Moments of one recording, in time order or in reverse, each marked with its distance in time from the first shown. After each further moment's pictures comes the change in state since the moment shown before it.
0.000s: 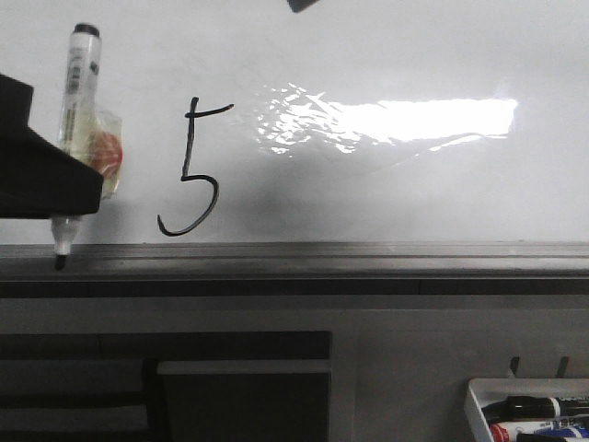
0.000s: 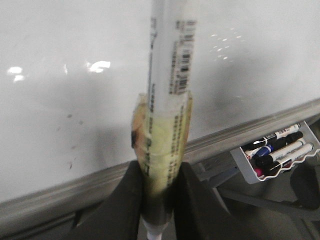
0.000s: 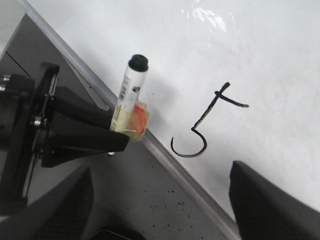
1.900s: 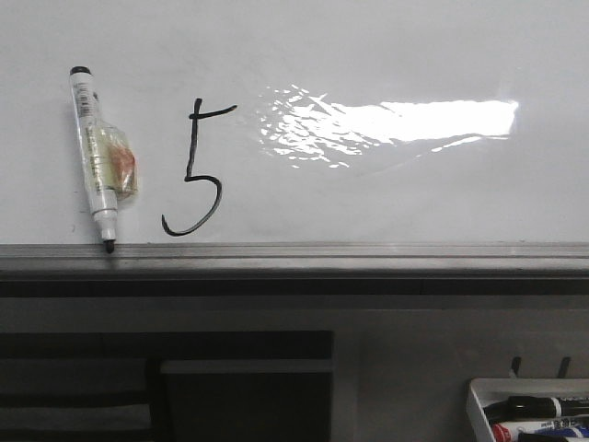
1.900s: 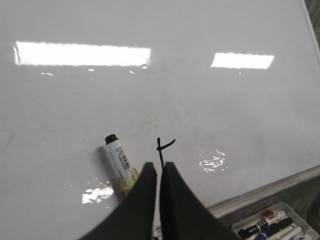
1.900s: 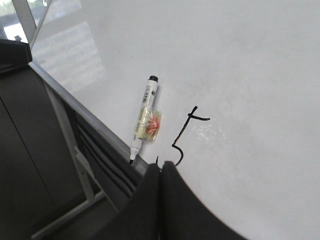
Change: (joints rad) left arm 0.094 -0.727 0.073 0.231 0.170 0.000; right arm -0.002 -0.580 0.643 -0.068 -0.552 0.000
